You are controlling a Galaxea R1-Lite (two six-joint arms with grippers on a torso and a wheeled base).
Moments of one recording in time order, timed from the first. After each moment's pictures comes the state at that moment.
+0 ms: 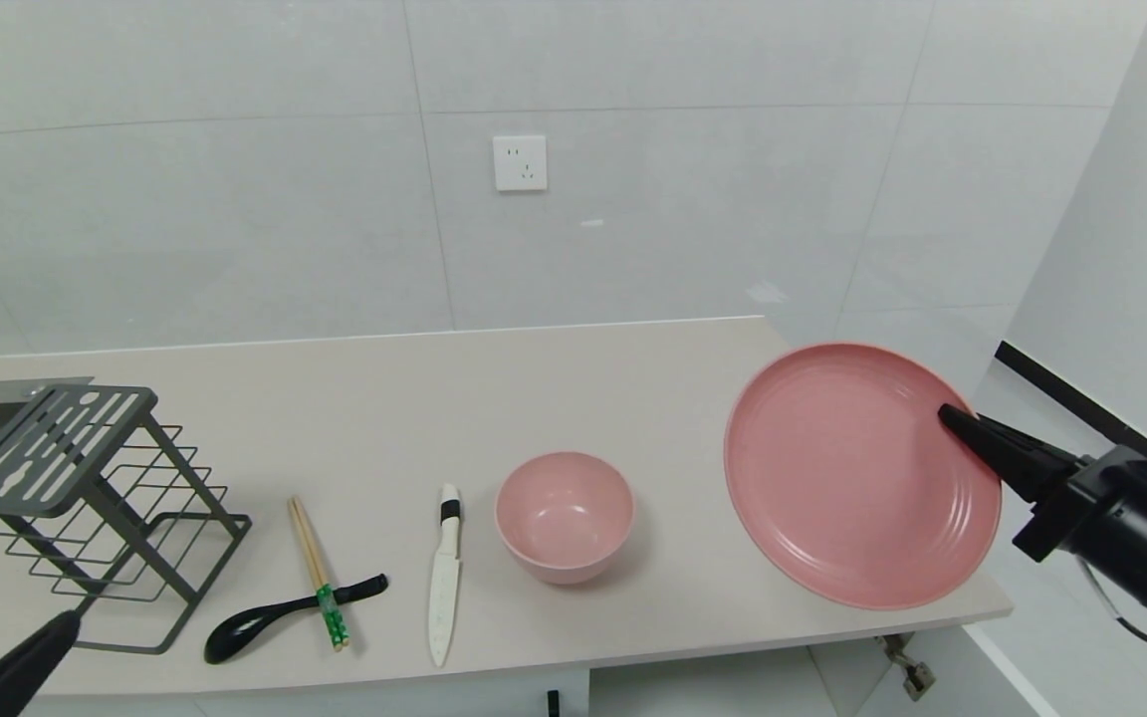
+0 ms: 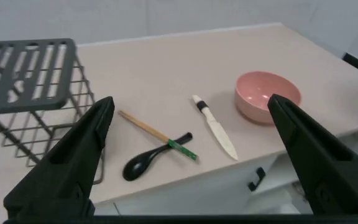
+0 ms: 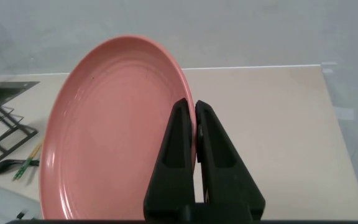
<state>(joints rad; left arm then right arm) -0.06 0.50 -0.30 -0.12 -0.19 -0.01 0.22 1.55 -0.03 -1.57 0.26 0.22</state>
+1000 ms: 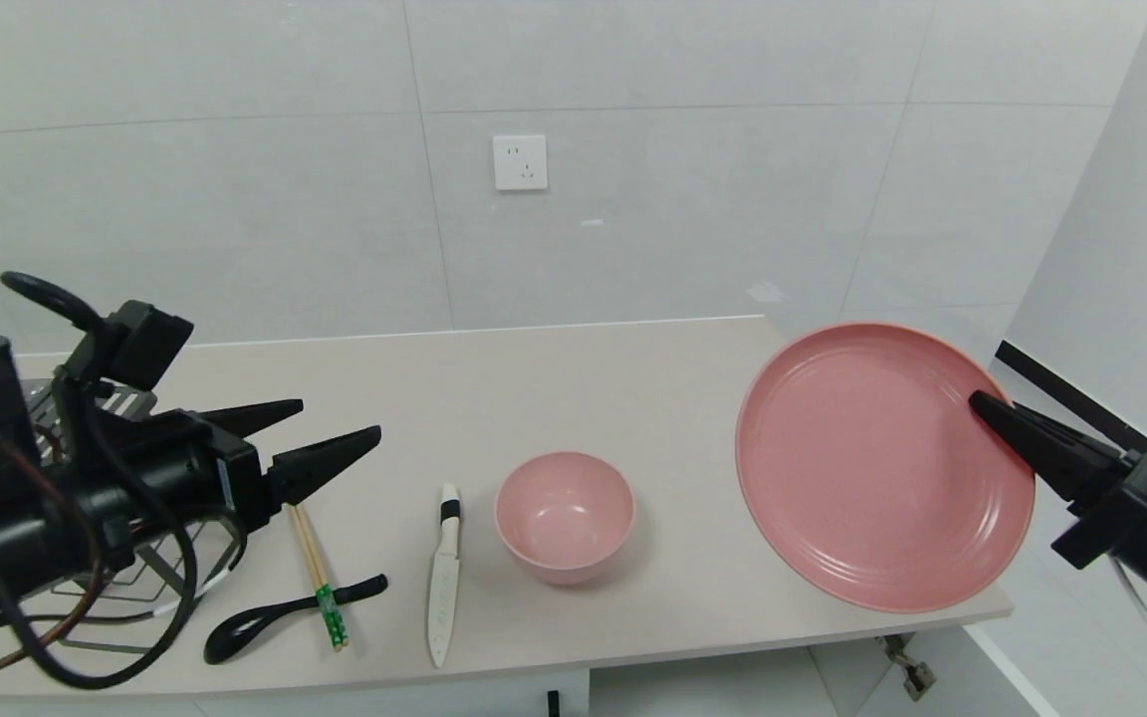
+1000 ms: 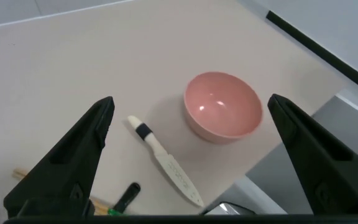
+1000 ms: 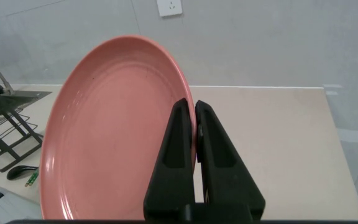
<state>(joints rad) -0.19 1.38 -0.46 -0.68 -0.39 -0.06 0.24 1.46 -0.02 -1.57 0.26 0.22</state>
